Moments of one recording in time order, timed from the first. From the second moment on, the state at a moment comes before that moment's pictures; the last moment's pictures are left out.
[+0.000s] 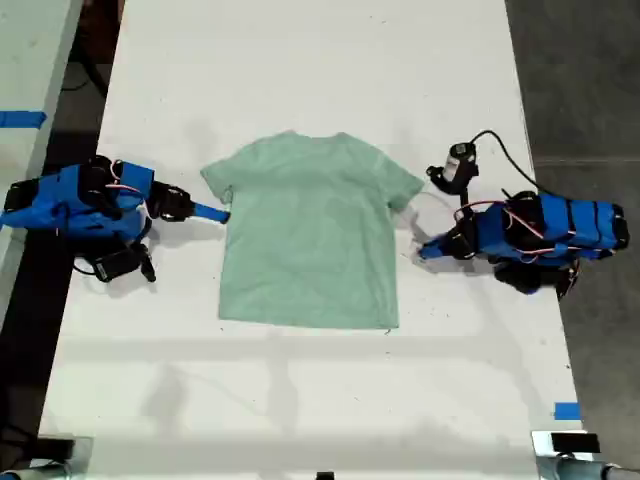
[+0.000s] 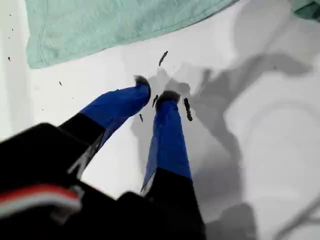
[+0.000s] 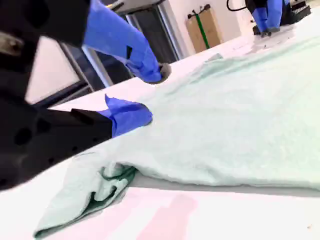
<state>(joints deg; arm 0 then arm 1) -13.4 205.1 186.3 57.9 30.6 5.8 199.9 174.5 78.2 -47.5</state>
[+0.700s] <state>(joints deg) -38.9 205.7 186.3 49.4 24.6 4.6 186.0 168.4 77.8 2.8</state>
